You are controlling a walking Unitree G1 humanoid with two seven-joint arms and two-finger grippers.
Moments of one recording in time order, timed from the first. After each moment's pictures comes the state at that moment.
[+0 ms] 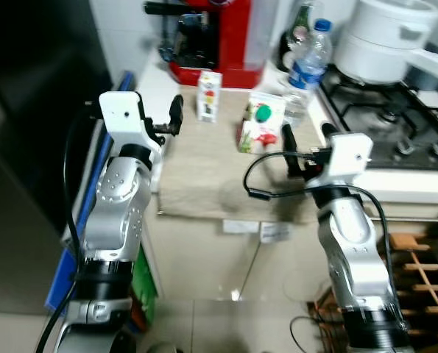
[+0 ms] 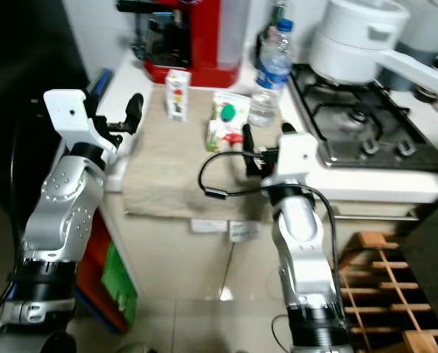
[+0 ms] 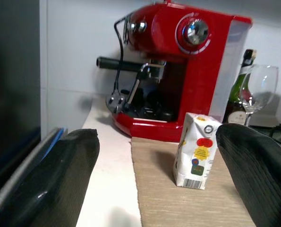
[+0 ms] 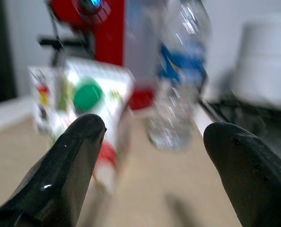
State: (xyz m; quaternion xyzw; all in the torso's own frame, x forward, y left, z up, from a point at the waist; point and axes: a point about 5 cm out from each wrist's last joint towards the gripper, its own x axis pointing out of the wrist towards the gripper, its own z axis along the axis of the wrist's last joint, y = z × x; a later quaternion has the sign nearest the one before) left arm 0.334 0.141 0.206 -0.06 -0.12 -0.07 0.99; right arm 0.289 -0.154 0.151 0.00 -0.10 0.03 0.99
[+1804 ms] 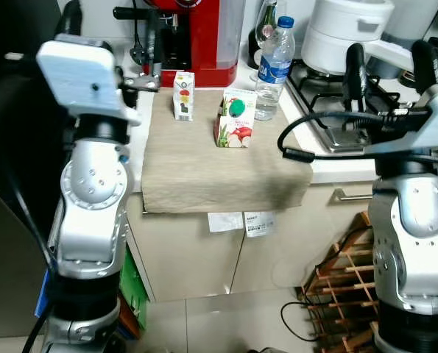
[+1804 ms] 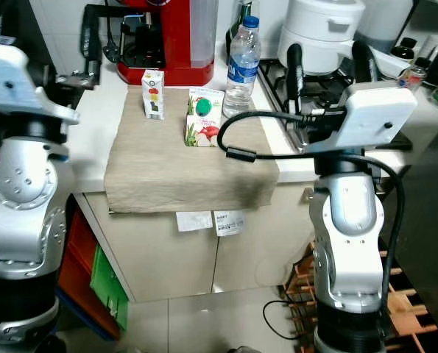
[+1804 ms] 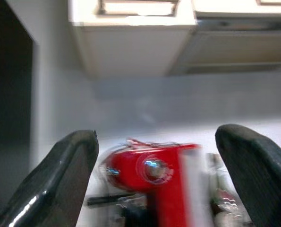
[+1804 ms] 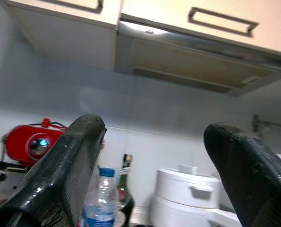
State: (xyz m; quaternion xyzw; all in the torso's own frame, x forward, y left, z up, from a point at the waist) left arm 0.287 0.132 0.289 0.05 -0.35 -0.04 0.94; right arm 0.269 -0.162 0.274 -0.04 -0.35 0.01 0.94
